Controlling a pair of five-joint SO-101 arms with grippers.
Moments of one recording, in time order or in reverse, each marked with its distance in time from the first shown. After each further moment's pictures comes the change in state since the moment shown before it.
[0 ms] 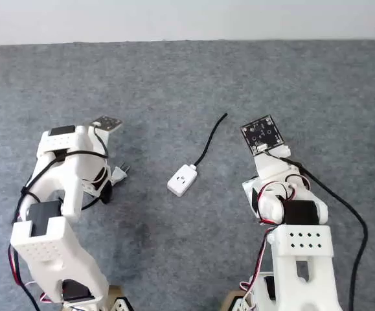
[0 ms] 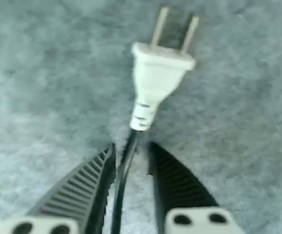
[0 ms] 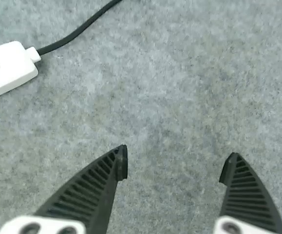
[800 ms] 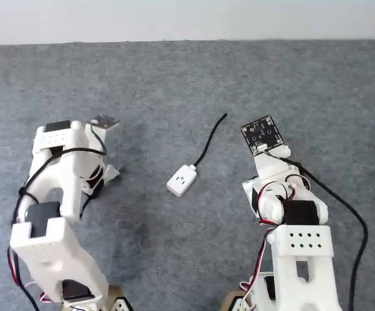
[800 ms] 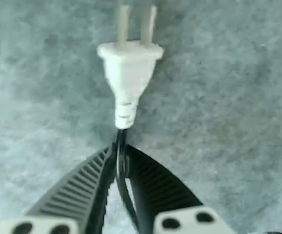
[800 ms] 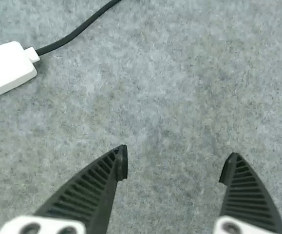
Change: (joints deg) left arm -0.8 -3.3 -3.3 6.7 -0.4; right arm 0.0 0.0 0.0 0.0 0.0
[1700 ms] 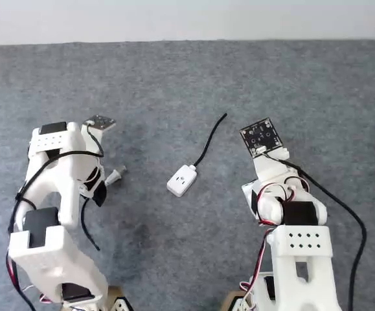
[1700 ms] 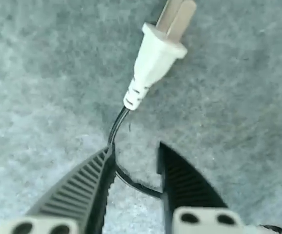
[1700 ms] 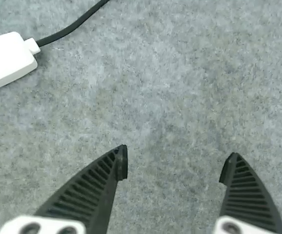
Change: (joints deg) left arm -0.6 -2.9 3.0 0.4 0.3; right arm 0.1 0.0 1.4 0.0 0.0
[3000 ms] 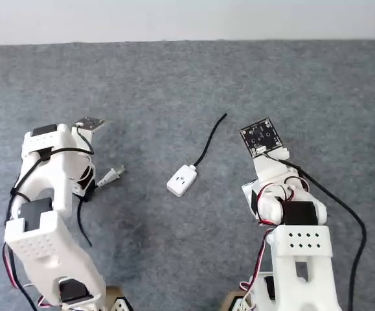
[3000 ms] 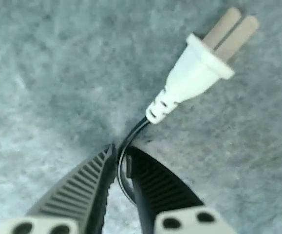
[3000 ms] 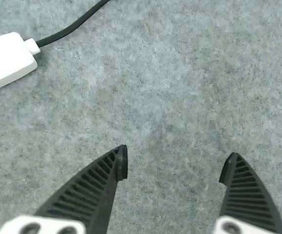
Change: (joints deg) left arm -4.7 9.5 -4.4 -3.7 -0.1; right arm -0.1 0.0 0.0 0.0 0.0
